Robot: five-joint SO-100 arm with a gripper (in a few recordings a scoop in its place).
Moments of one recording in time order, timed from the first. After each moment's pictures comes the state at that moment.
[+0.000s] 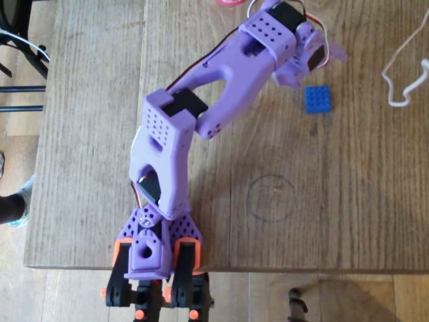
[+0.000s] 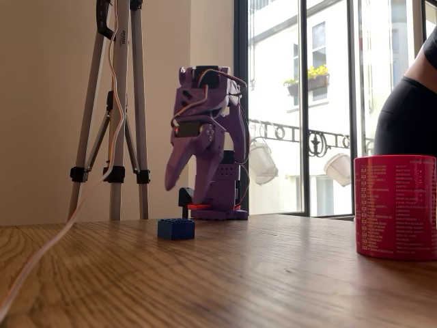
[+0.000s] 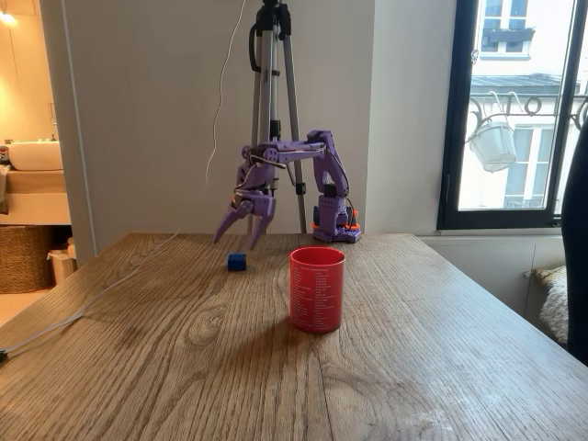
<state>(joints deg) 44.9 65.0 70.1 75.6 15.6</state>
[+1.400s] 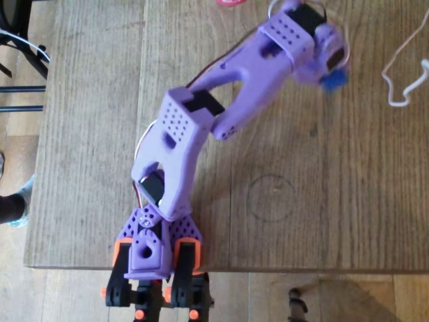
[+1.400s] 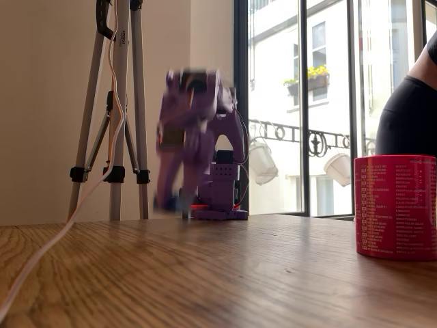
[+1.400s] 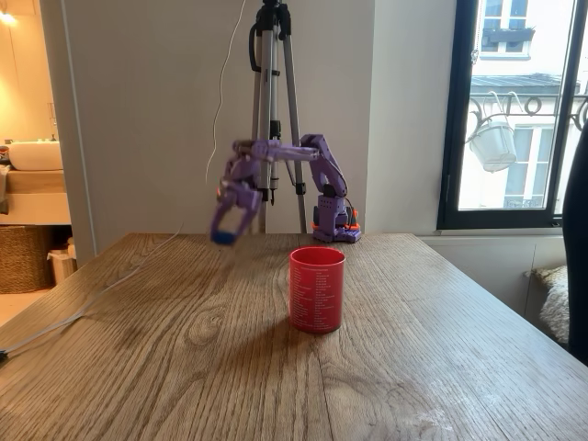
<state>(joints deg) 47.5 59.9 49.4 77.1 9.6</state>
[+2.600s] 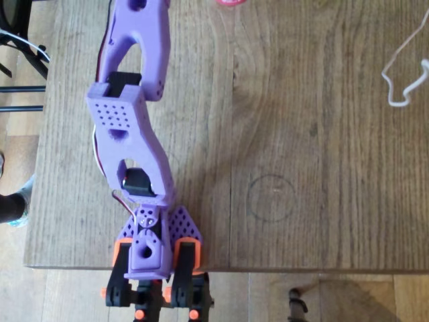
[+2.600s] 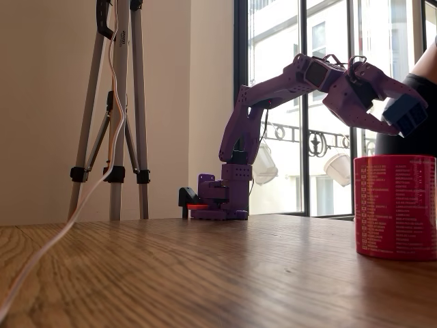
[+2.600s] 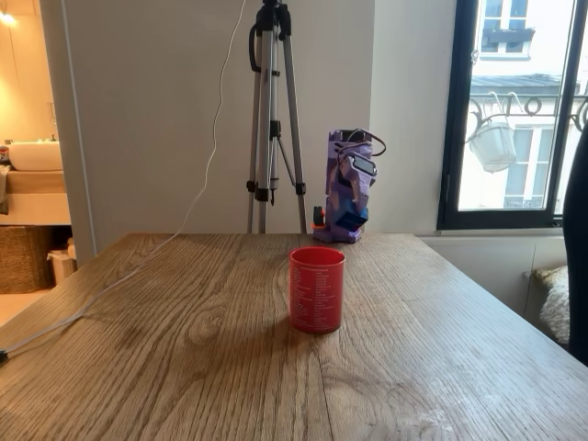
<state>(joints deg) 8.3 69.0 63.4 40.9 -31.6</state>
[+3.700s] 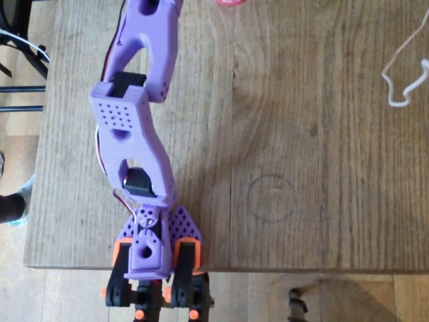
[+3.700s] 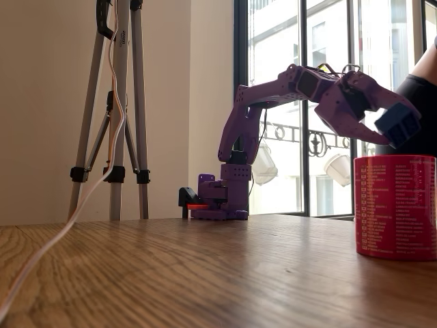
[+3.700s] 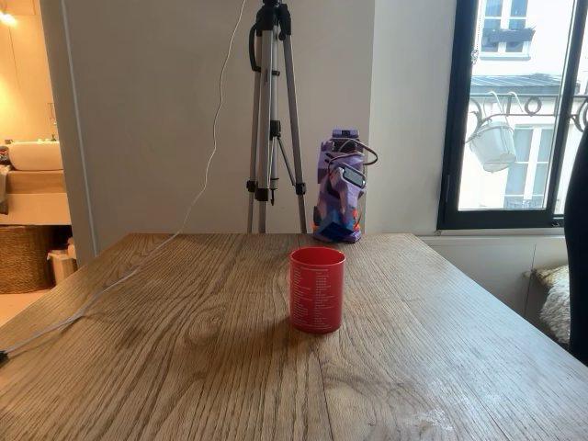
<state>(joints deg) 10.5 68.9 69.4 34.8 -35.1</state>
